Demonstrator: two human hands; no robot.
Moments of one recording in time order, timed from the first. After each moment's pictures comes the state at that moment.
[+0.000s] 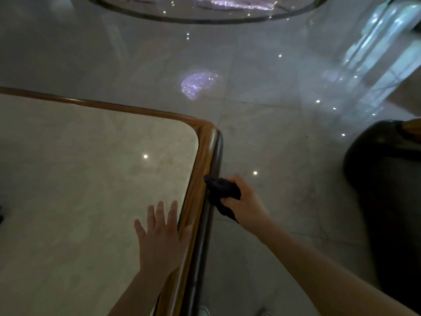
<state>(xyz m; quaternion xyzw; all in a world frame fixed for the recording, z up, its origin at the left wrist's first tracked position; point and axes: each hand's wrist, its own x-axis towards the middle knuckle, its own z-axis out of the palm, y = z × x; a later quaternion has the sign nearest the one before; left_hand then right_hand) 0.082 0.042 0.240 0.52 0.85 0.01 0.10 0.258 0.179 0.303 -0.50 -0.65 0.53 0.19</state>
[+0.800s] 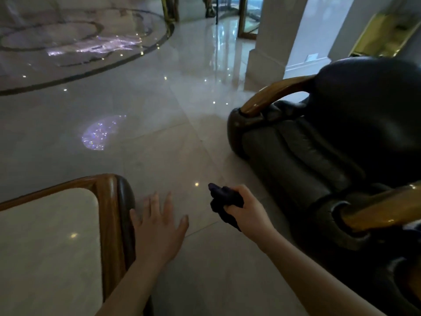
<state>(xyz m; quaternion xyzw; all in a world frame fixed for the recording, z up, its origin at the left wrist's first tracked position) 0.335 0.101 0.409 0.74 0.66 0.06 0.06 0.559 0.075 0.441 -0.69 -0.46 0.43 0.37</state>
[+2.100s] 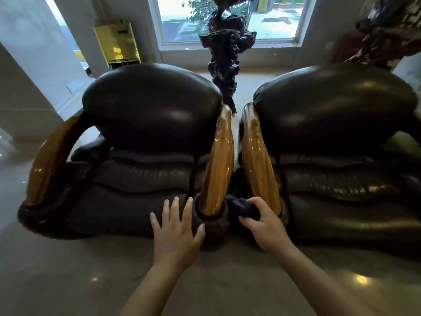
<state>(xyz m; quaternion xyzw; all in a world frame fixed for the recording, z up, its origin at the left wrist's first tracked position) 0.815 0.123 0.410 0.99 0.12 0.01 0.09 0.884 -0.098 0.433 -0.83 -0.06 0.14 0.54</state>
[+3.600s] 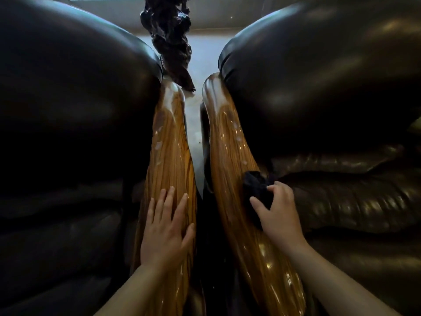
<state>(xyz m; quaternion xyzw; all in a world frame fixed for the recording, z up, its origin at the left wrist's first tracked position) 1.269 0.127 0.101 0.99 -0.06 0.02 0.12 1.301 -0.139 0.167 -0.92 0.12 0.02 0.38</state>
